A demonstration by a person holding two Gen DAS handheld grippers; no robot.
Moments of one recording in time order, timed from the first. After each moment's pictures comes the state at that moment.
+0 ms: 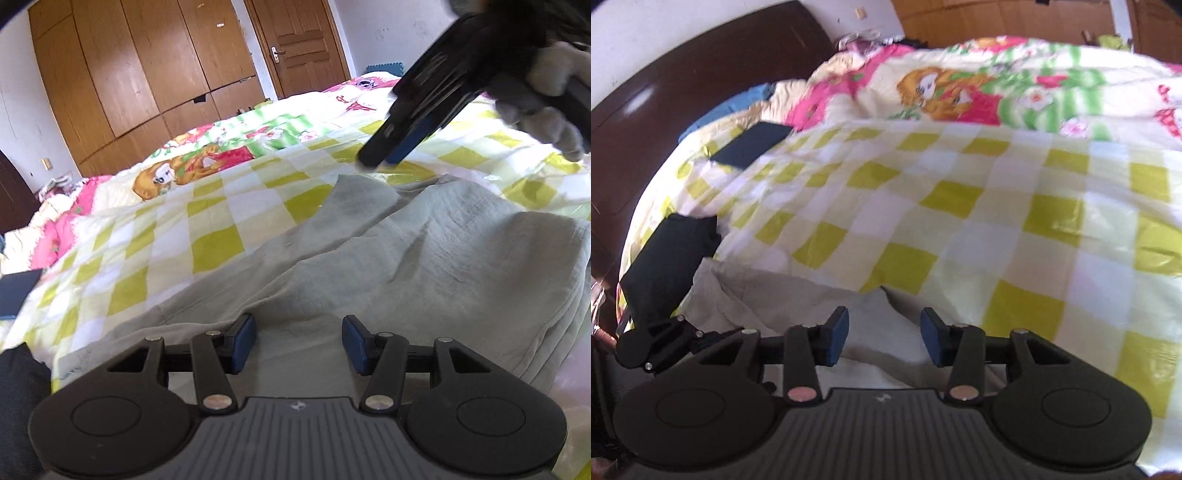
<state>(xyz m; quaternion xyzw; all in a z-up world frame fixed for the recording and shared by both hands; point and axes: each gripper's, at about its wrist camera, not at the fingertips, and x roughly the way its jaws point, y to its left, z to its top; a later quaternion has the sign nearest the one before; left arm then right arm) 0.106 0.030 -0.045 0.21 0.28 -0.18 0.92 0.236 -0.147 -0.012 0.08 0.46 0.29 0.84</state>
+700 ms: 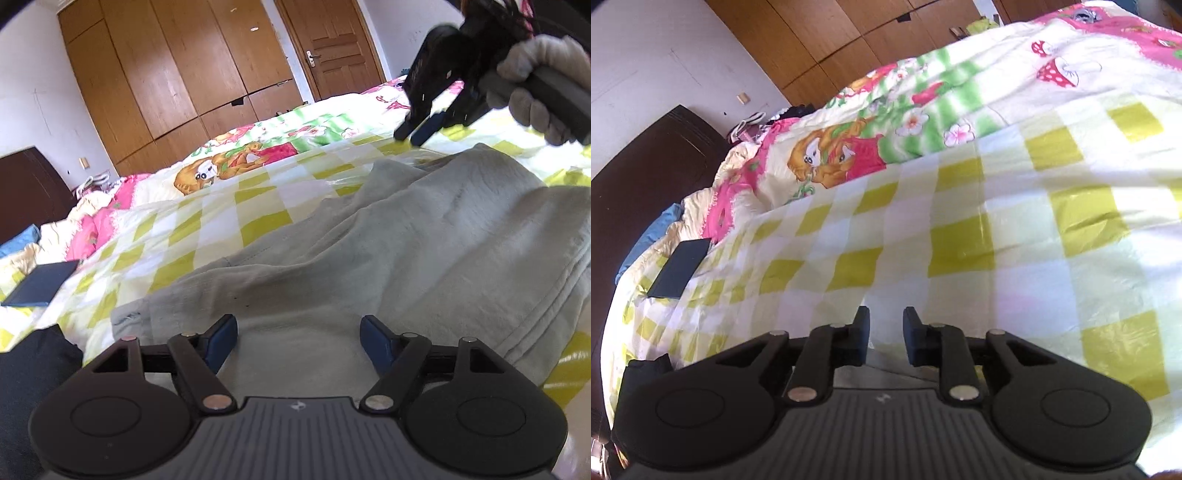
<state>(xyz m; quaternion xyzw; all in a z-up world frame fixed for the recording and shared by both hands) 0.106 0.055 -0.060 0.22 0.26 -0.13 0.93 0.245 -0.216 -0.007 0.25 0.39 0.14 0.88</state>
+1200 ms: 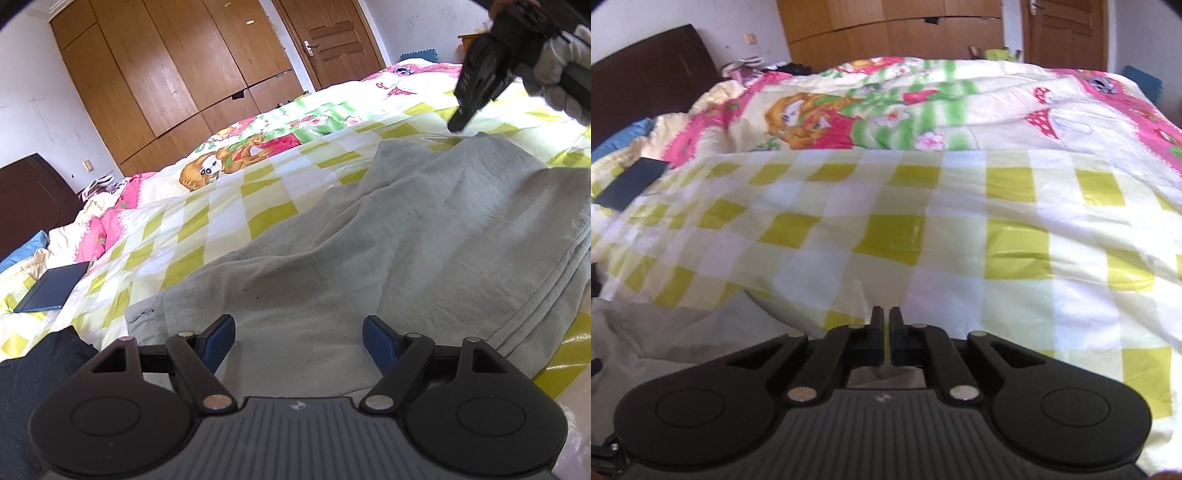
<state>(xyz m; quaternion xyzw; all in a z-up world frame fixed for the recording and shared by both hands) 0.104 0.054 -0.058 0.25 0.27 -0.12 0.92 0.238 -0.217 -0.006 0.07 0.41 0.14 0.90</state>
